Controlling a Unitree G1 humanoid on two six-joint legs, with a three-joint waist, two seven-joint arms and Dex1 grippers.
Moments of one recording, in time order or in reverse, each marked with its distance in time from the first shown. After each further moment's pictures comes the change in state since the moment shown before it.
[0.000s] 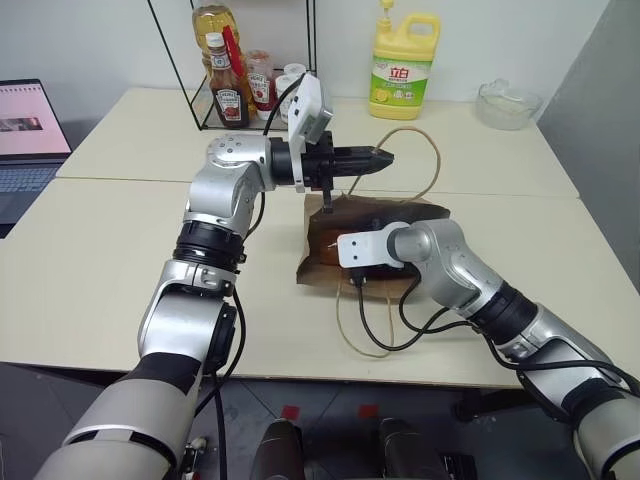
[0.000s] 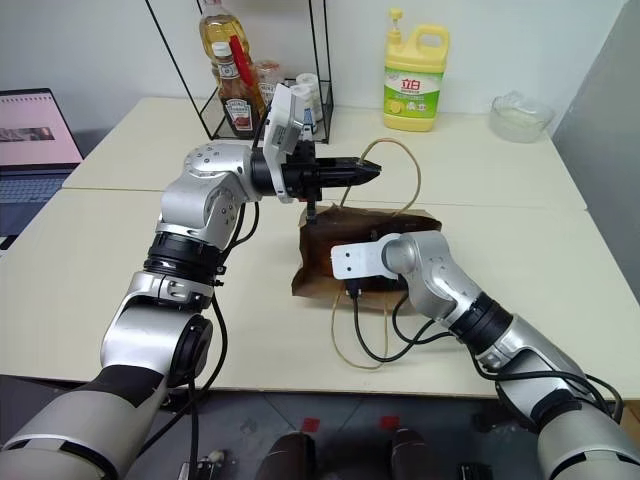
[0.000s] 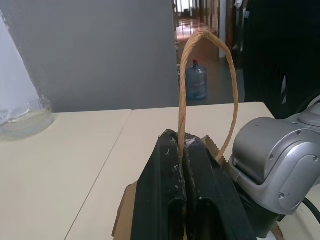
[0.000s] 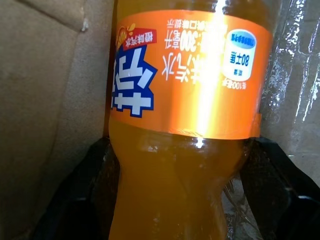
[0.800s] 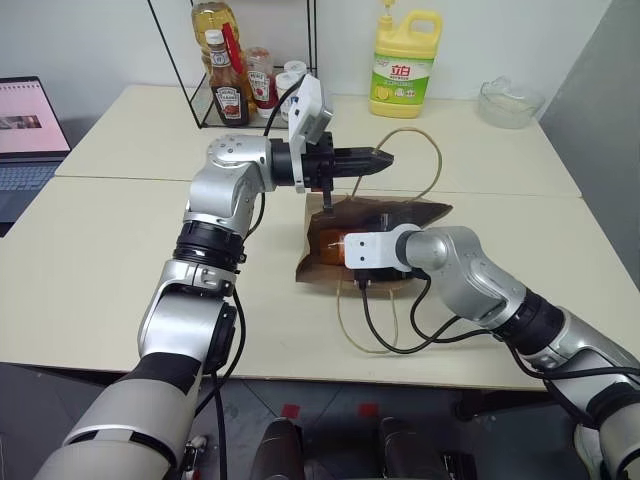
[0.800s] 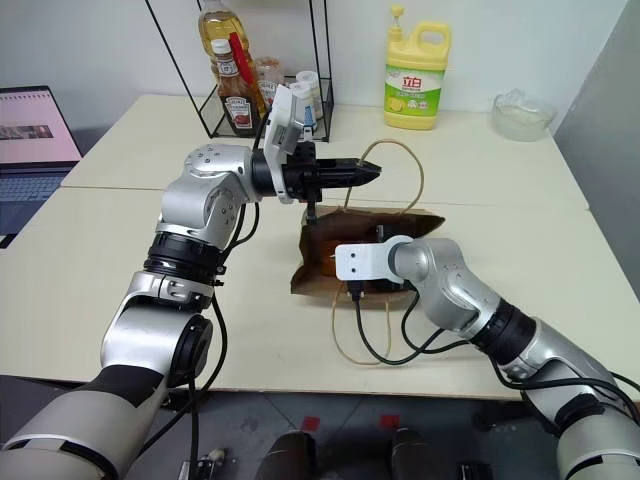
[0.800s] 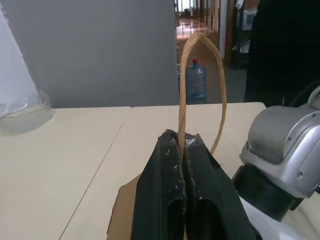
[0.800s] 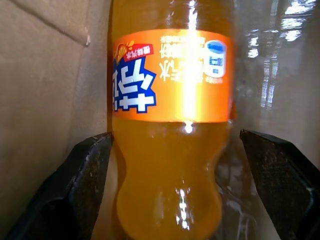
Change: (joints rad) left arm 0.000 0.000 0.000 0.000 -0.002 0.021 0.000; right arm 0.019 -0.103 0.065 -0.183 0.119 0.092 -0.119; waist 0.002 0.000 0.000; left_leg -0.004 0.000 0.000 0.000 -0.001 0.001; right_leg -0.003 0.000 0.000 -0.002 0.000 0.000
